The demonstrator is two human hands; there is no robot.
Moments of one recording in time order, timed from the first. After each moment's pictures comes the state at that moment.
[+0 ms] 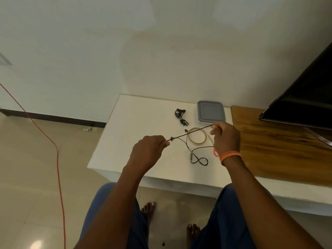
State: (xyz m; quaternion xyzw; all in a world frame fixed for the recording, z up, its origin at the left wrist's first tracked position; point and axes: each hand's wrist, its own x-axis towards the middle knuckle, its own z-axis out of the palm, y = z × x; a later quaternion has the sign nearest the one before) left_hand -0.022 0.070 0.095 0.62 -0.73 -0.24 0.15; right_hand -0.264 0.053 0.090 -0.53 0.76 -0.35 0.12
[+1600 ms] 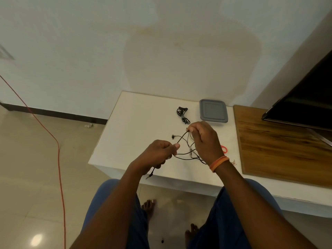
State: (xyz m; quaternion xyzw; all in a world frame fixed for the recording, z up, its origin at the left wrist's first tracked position) left_hand -0.030 0.076 0.089 0.55 -0.53 -0.62 0.20; right_hand -0.215 0.063 0.098 -0.69 0.59 -0.37 0.20
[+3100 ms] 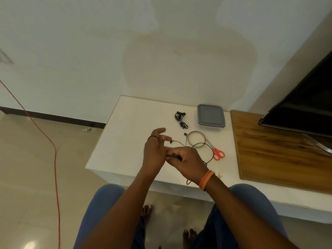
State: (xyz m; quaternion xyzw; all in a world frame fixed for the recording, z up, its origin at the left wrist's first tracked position) left_hand -0.056 0.072 0.081 0.61 -0.47 -0.47 0.43; right_hand -0.184 0.096 0.093 -0.70 0.52 -0.28 0.40
